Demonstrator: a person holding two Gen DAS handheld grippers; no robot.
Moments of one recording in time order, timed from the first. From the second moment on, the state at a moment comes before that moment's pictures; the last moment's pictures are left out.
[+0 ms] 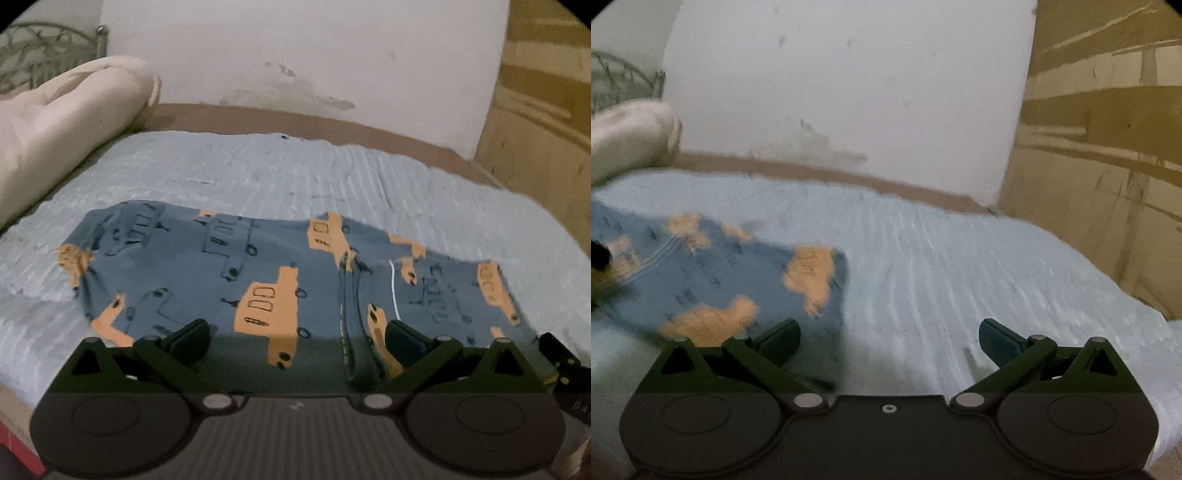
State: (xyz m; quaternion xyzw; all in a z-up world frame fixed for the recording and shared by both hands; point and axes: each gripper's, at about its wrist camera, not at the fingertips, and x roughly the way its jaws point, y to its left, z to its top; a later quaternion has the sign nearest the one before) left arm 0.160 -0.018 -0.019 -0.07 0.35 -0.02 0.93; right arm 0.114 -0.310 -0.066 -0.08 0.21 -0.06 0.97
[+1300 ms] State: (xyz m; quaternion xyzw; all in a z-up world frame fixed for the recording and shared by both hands) left arm 0.180 0.141 -0.039 -0.15 0.27 0.11 0.94; right arm 0.172 -0.199 -0.089 -0.09 0.21 0.04 0.97
